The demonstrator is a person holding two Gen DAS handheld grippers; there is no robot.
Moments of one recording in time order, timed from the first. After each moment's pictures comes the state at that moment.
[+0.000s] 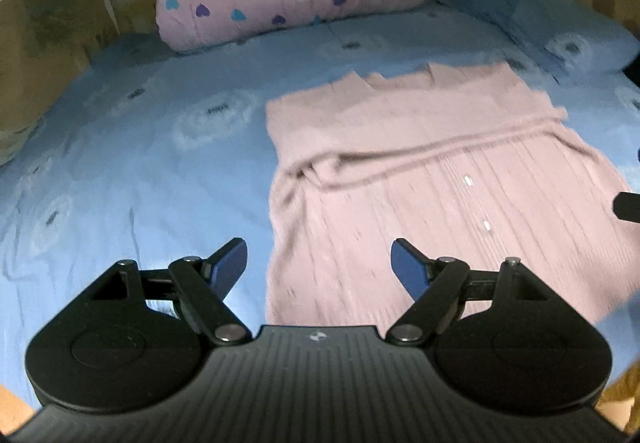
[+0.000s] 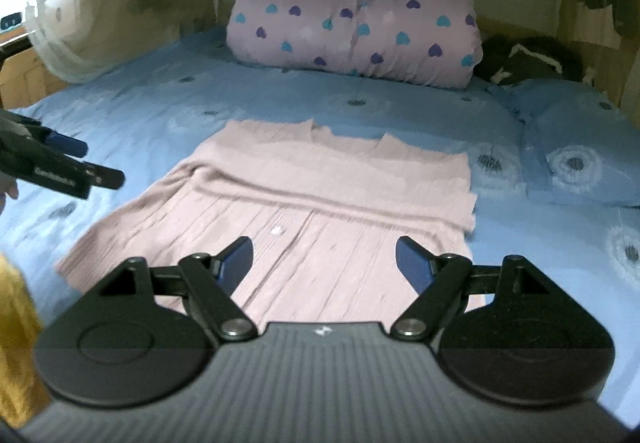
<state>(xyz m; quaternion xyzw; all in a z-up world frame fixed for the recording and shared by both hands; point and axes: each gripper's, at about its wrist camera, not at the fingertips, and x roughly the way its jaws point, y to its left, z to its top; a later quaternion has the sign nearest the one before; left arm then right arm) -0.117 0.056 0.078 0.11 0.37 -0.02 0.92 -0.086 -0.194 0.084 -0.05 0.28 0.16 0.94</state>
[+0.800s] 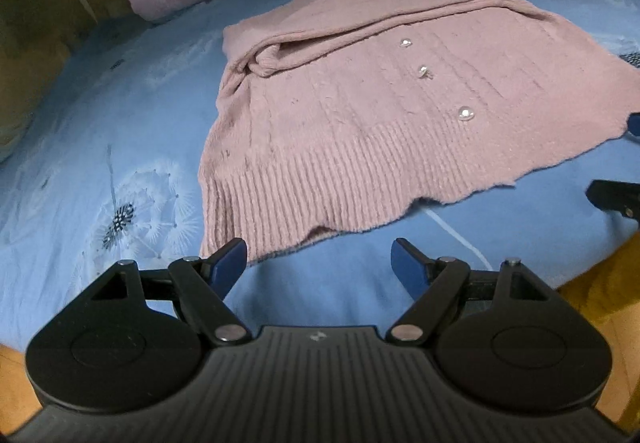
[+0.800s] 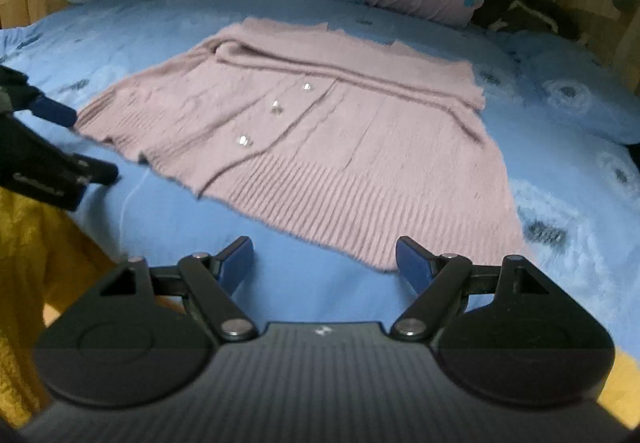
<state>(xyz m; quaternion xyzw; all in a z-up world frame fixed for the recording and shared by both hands) -0.189 0.018 0.005 0.18 0.42 -0.02 0.89 -0.169 -0.173 0.012 -0.10 0.36 0.13 0.92</state>
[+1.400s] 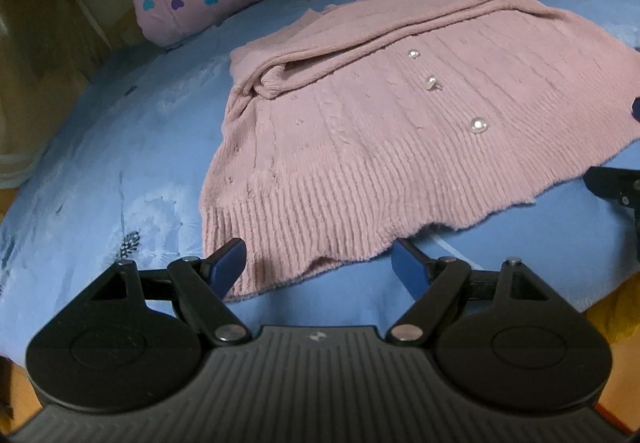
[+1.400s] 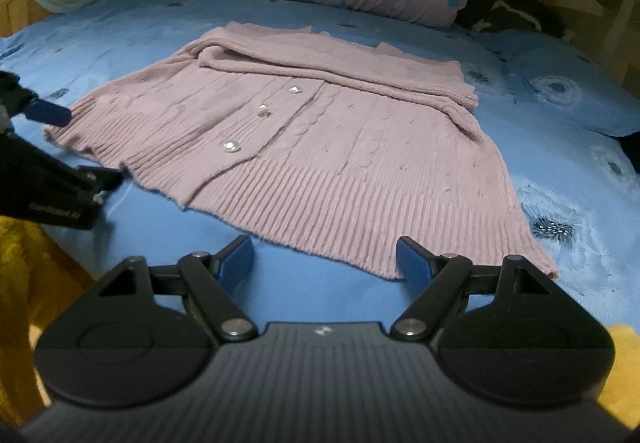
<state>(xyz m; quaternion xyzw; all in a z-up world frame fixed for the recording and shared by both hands) -0.178 0.008 -0.007 0.20 0.39 0.00 0.90 -0.159 -0.165 0.000 -0.09 0.34 0.10 0.93</state>
